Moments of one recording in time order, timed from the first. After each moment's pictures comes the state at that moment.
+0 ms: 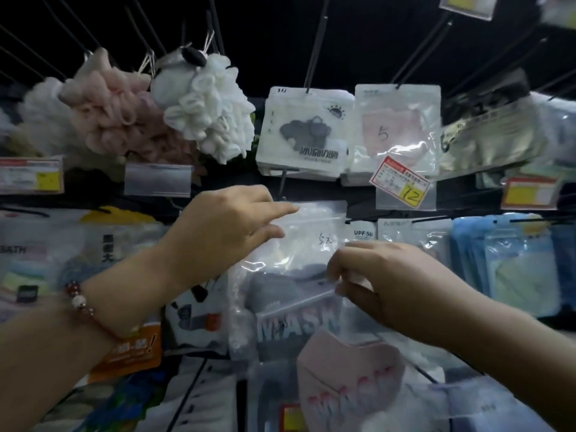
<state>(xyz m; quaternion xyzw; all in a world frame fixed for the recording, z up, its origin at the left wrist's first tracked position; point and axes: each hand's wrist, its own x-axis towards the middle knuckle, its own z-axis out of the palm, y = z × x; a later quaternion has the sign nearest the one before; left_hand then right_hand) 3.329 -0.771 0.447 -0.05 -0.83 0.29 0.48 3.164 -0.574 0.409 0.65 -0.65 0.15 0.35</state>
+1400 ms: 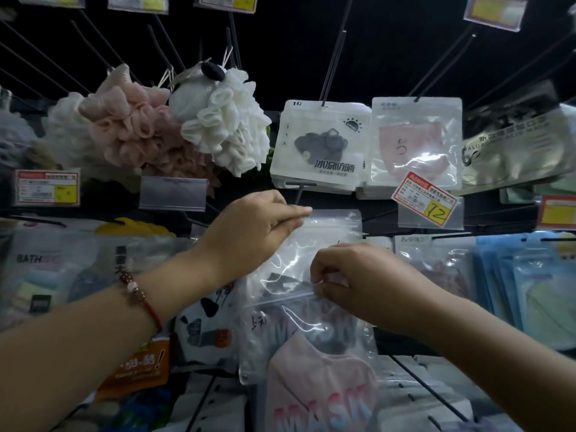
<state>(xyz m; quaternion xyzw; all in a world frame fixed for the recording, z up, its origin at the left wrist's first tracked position) 3.295 -0.798 0.458 -0.01 -0.83 0.11 0.55 3.164 -0.630 0.430 0.66 -0.67 0.18 0.29</state>
